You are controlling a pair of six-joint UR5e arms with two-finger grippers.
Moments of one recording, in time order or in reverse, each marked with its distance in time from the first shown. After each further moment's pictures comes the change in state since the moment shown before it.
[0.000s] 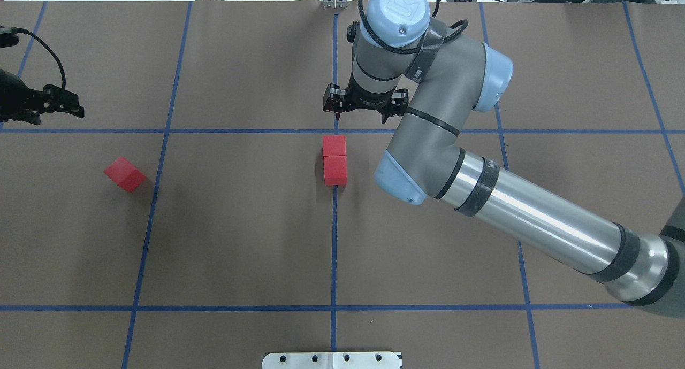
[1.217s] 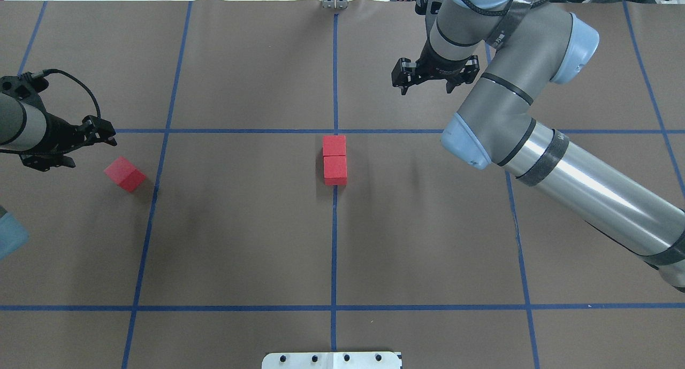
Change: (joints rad) left arm 0.164 0.034 -0.097 0.080 0.155 -0.532; right arm 0.120 -0.115 0.035 -0.004 0.031 -0.186
